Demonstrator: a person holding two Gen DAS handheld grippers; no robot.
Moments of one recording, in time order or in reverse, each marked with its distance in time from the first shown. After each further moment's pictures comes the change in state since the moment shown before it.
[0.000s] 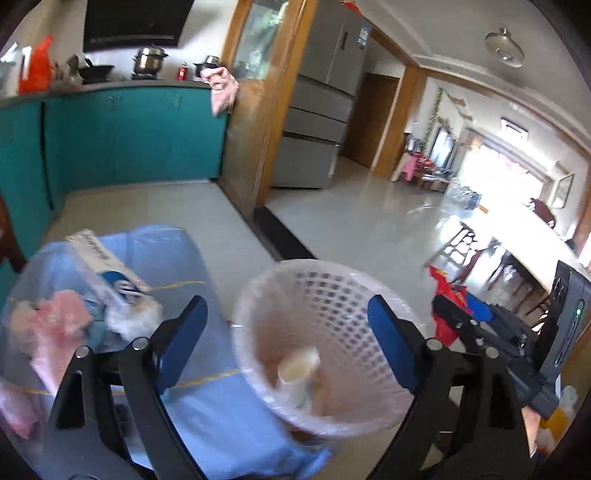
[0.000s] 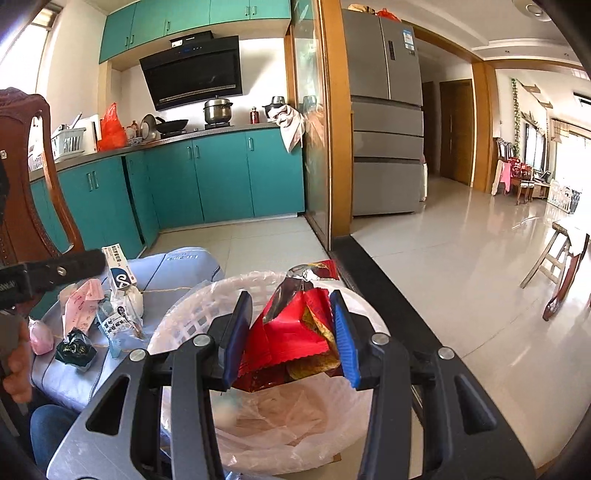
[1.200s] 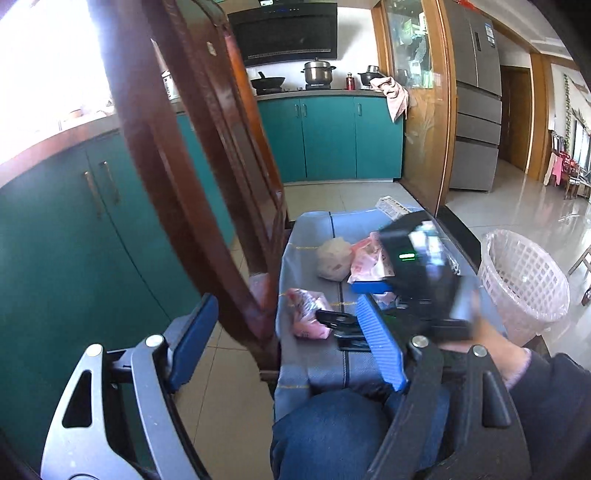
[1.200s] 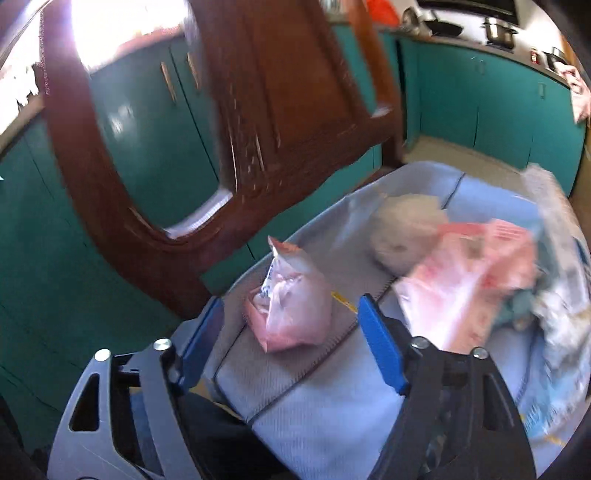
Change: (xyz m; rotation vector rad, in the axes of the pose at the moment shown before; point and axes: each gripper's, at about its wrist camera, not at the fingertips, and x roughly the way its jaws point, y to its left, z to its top) left arm -0.253 0.141 -0.082 -0.076 -0.008 0.669; right arm 0.105 0.404 -0.053 -0.468 0.429 0.855
